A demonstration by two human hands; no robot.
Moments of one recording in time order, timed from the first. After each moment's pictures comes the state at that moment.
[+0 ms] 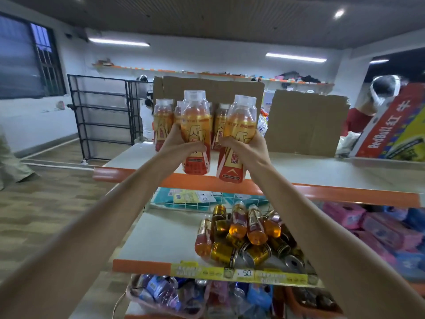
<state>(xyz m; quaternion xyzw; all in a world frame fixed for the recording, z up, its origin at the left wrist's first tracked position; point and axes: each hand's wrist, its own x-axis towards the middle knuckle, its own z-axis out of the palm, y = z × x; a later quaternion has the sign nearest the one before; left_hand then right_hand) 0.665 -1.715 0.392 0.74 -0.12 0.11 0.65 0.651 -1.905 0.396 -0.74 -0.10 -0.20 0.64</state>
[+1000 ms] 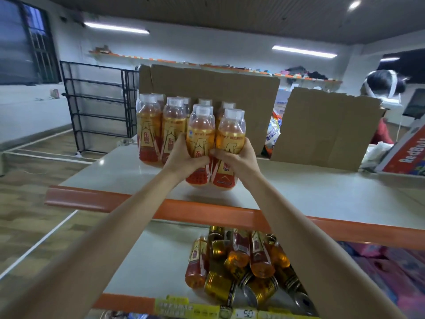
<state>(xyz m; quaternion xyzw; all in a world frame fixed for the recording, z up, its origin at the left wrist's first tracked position) 0.801 -1.735 0.356 0.80 -0.09 0.14 0.57 0.805 -1.907 0.361 -0.74 -0.12 -0.15 0.65</state>
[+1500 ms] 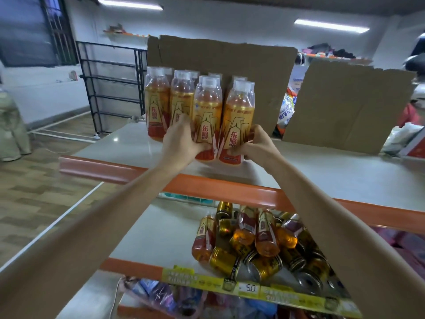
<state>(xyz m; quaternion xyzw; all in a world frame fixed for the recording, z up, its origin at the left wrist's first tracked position) 0.765 -1.739 0.347 0.89 -0.05 0.31 0.34 0.802 -1.938 0.353 -0.83 -0.10 -0.05 0.55</state>
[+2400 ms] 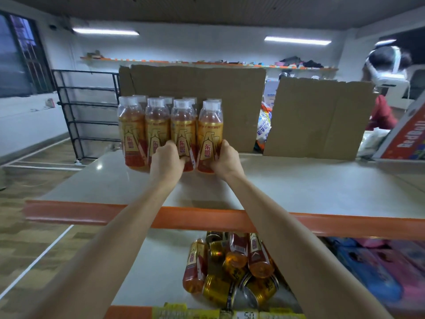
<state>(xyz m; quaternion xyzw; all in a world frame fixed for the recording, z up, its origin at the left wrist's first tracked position) 0.829 -1.750 0.342 0.91 0.02 0.32 0.28 0.857 -1.906 0.338 -0.88 -0.05 -0.20 0.43</state>
